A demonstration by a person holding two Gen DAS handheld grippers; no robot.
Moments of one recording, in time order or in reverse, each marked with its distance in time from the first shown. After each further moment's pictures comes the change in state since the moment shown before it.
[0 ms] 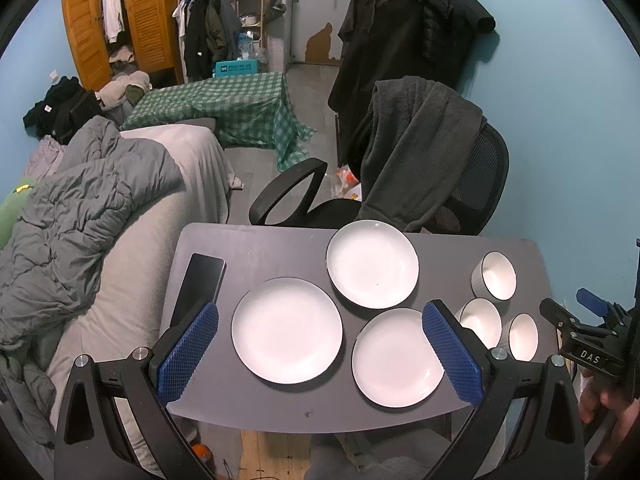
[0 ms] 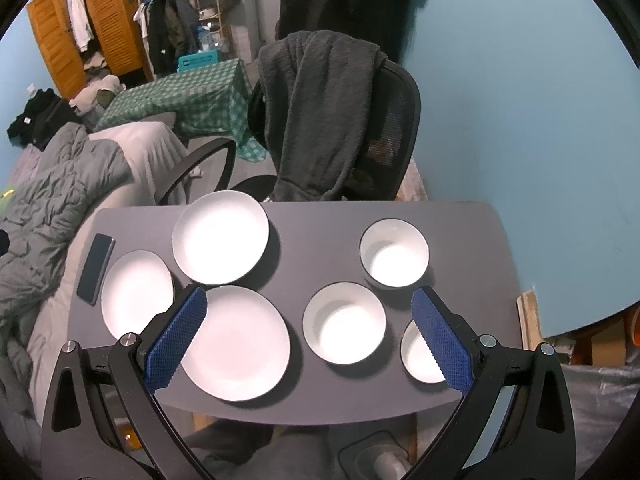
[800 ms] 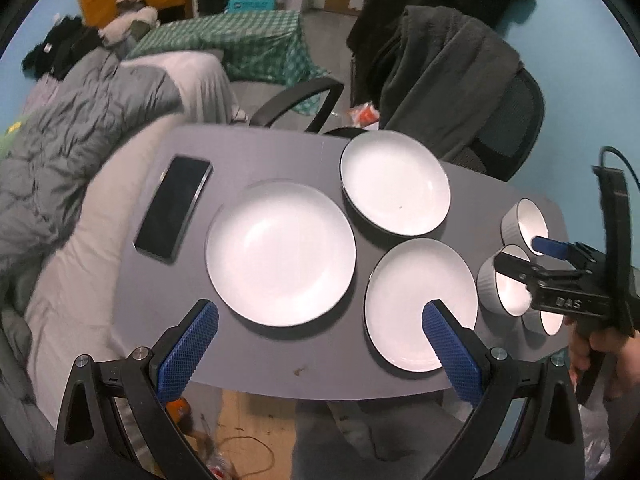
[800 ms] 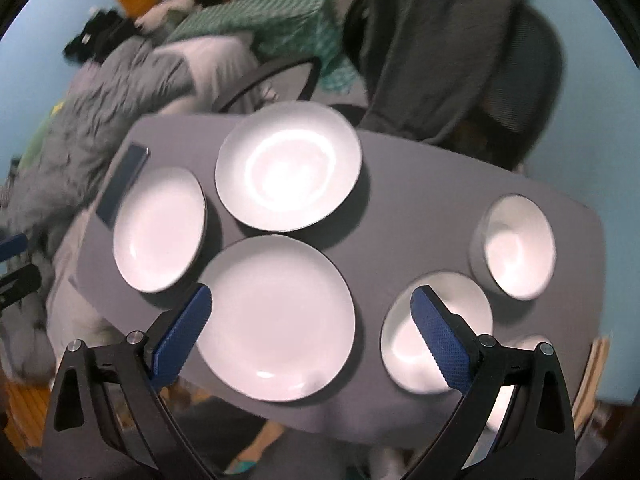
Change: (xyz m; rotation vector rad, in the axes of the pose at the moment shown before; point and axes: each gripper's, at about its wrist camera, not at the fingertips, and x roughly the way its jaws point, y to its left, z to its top) left arm 0.095 0.016 -0.081 -0.109 0.201 0.002; right arm 0.130 0.044 -0.015 -0.239 0.238 0.263
